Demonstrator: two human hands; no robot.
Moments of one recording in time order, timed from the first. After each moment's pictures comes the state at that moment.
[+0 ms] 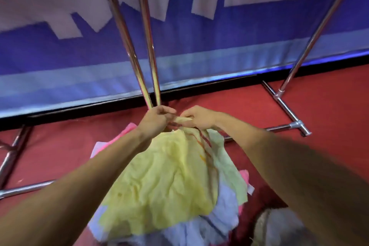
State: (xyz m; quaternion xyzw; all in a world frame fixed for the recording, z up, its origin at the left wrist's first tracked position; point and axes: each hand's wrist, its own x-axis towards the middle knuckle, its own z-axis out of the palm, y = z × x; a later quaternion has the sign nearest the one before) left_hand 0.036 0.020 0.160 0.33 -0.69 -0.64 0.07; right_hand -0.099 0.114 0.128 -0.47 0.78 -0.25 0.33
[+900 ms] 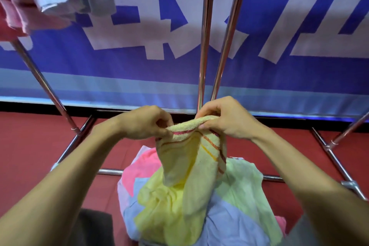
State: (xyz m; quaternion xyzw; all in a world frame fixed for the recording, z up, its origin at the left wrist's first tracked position) left_hand 0.172 -0.085 0.274 0.16 -0.95 -0.25 -0.04; right_hand -0.008 0.063 0.266 -0.60 0.69 -0.36 0.20
